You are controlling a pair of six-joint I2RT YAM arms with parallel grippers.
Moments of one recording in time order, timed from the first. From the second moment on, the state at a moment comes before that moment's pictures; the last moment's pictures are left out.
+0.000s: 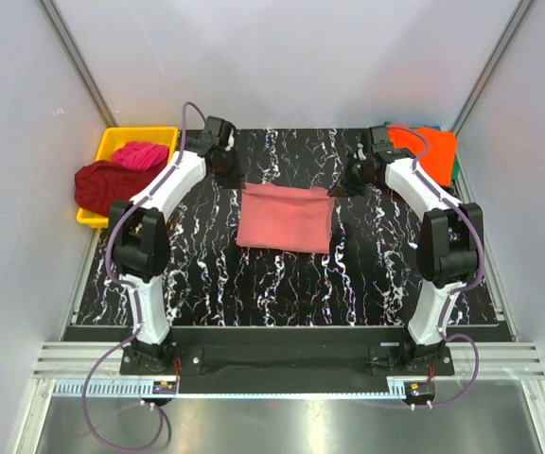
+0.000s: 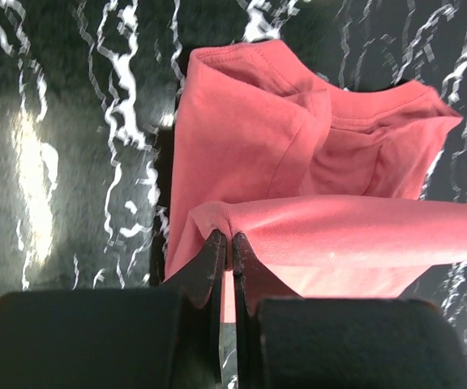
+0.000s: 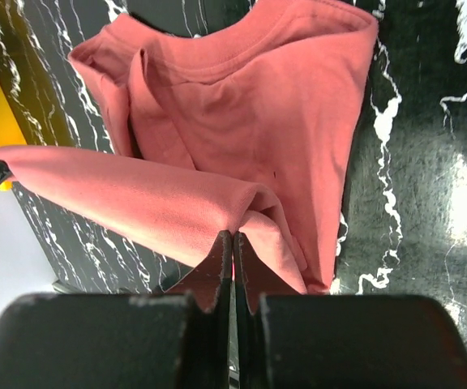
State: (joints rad) left arm -0.32 1.97 1.74 -0.75 0.12 -0.54; right arm 0.21 1.90 1.55 -0.62 -0.35 0.61
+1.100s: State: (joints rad) left arm -0.30 1.48 1.48 -0.77 0.20 -0.46; right arm 0.05 2.05 1.55 -0.50 -0.42 0.63
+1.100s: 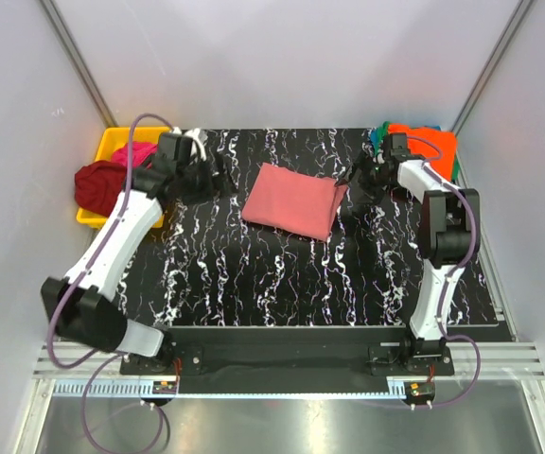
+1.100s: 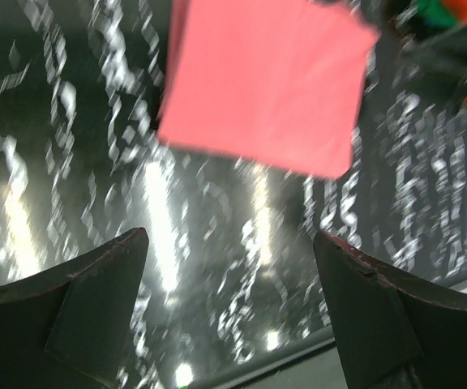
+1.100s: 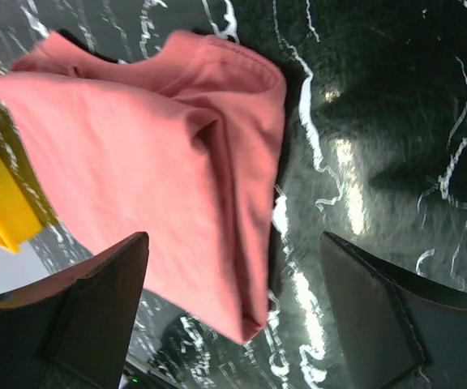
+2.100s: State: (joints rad) left arm -0.28 0.73 0.89 -0.88 -0.06 -0.45; right arm 0.12 2.37 1.79 -0.43 -0.59 0.58
